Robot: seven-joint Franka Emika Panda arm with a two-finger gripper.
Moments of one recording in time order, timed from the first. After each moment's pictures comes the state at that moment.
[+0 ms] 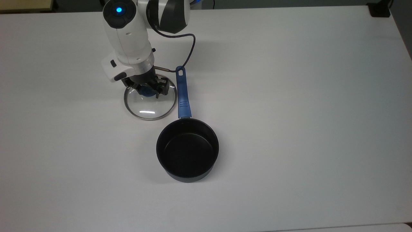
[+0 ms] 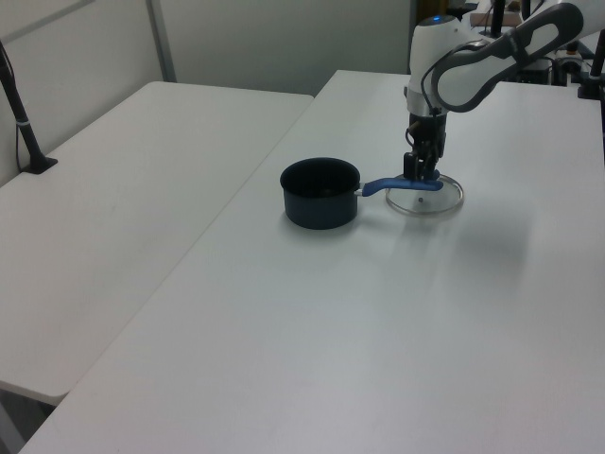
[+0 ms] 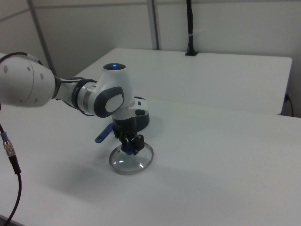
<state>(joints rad) -0.11 0.30 0.01 -1.94 0.01 2.25 0.11</state>
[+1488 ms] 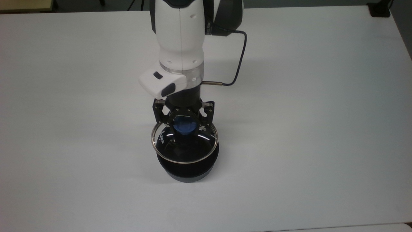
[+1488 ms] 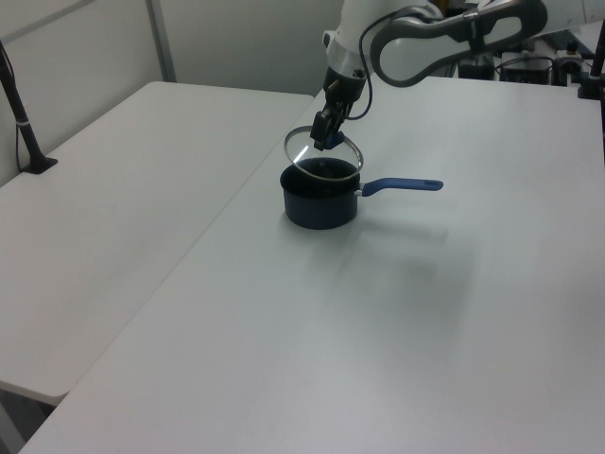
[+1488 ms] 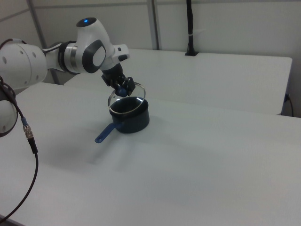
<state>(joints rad) 0.15 0.52 -0.06 -1.38 -0.02 2.25 0.15</state>
